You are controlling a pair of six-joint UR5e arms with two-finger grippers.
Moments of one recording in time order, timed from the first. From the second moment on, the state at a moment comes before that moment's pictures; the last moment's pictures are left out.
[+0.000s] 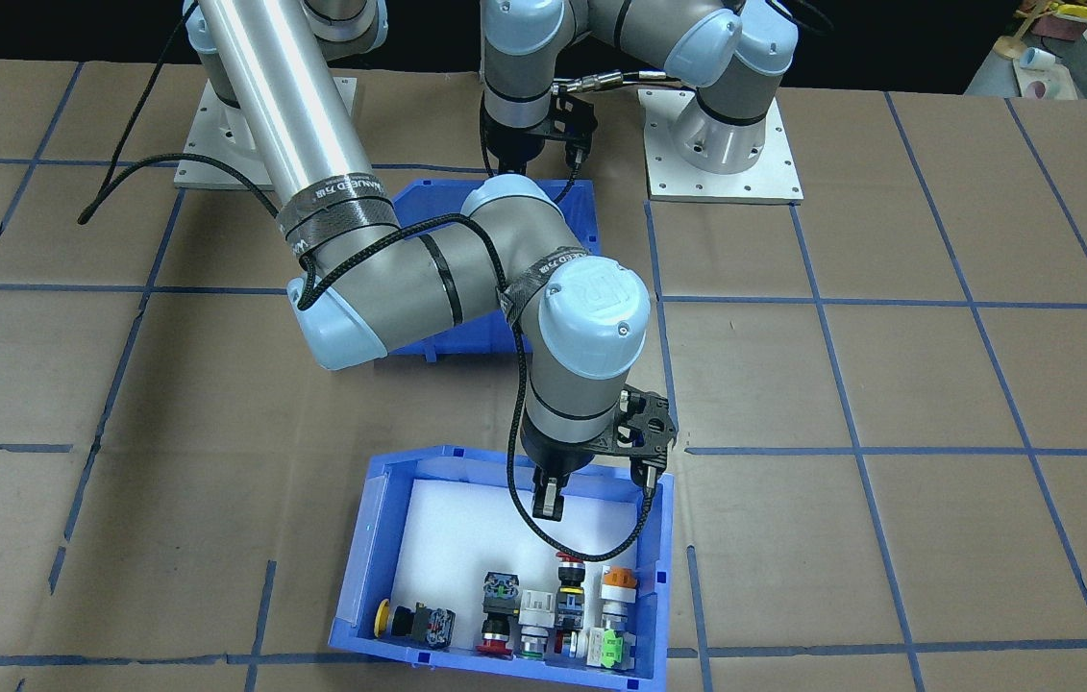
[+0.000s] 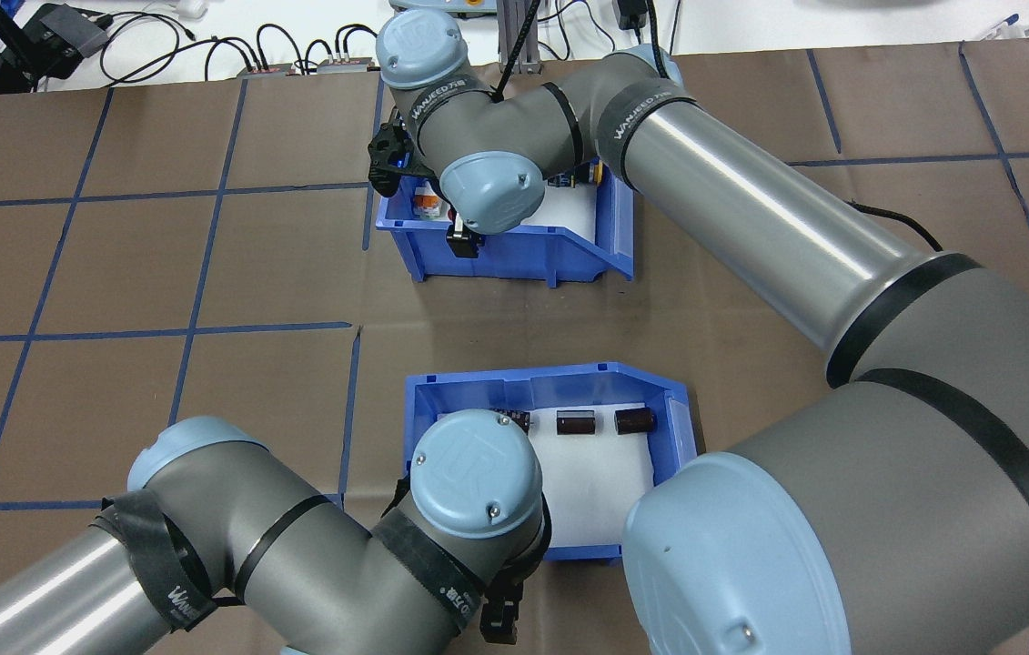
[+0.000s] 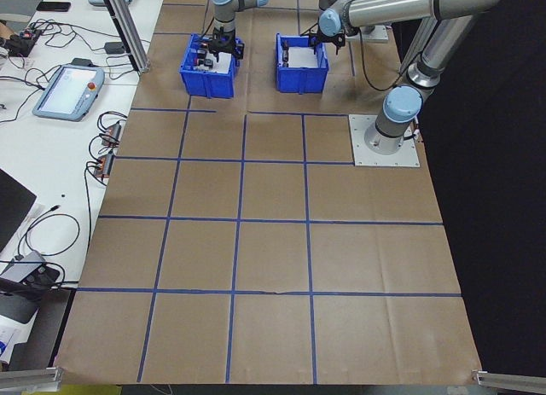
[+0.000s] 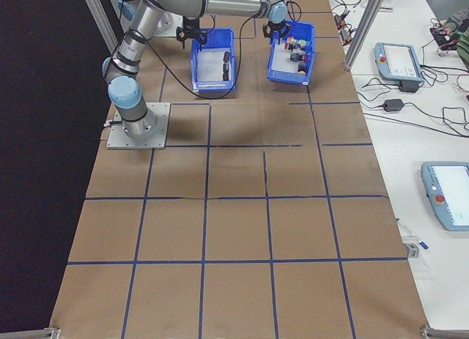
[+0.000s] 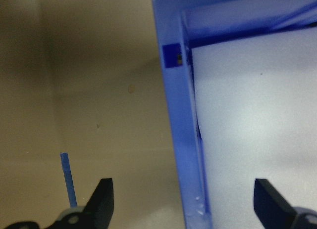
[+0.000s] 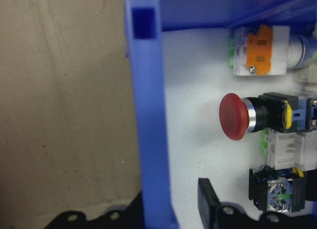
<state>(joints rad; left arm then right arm) -2.21 -1.53 -2.23 -0.99 1.50 -2.11 2.03 -0.88 1.19 -1.95 -1.66 -0.96</state>
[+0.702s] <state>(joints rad) -2.21 -1.52 -2.24 -0.94 1.50 -2.17 1.95 -1.00 1.21 -1.82 -1.68 -1.04</state>
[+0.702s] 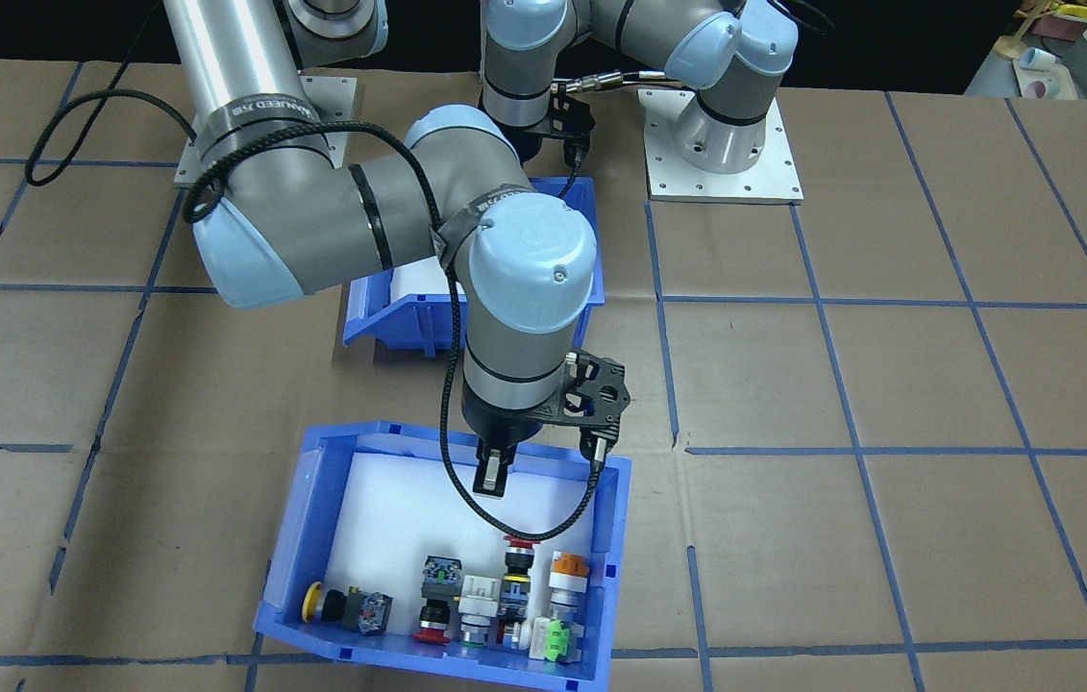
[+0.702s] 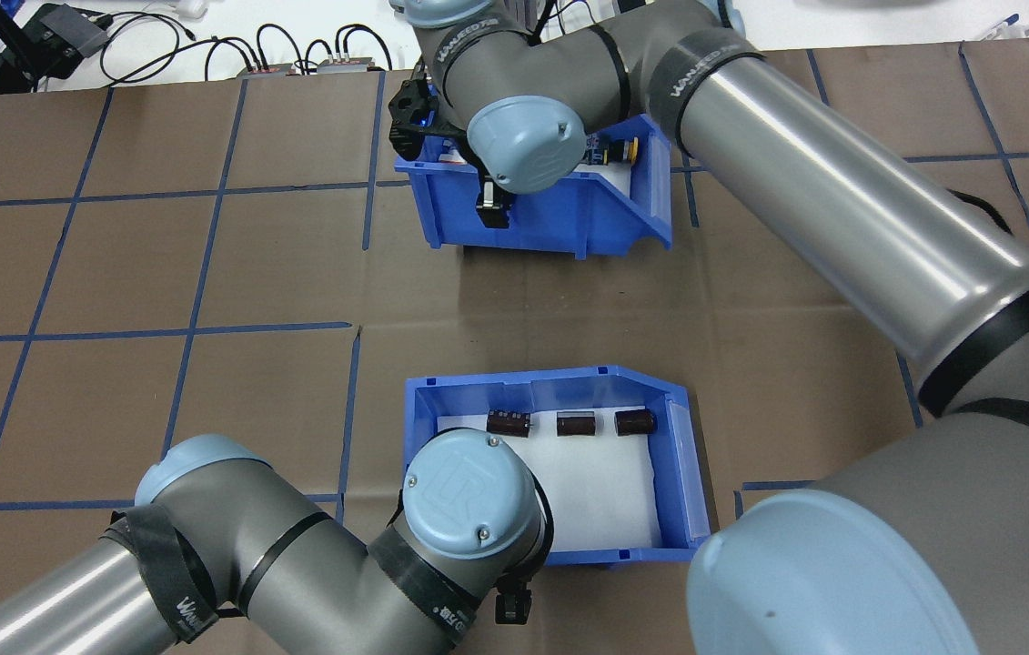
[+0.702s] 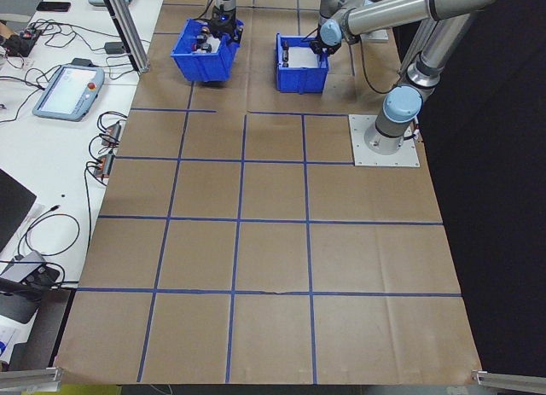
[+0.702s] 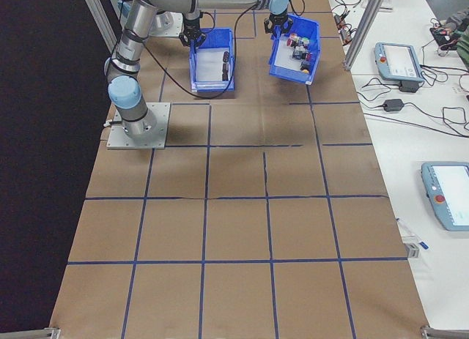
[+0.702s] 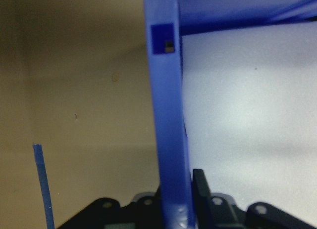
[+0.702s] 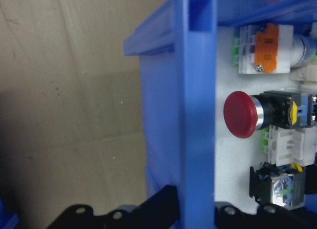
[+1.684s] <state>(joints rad) -2.00 -1.35 -2.23 -1.04 1.49 -1.91 1.52 -1.39 1.64 -1.90 -1.66 -1.64</state>
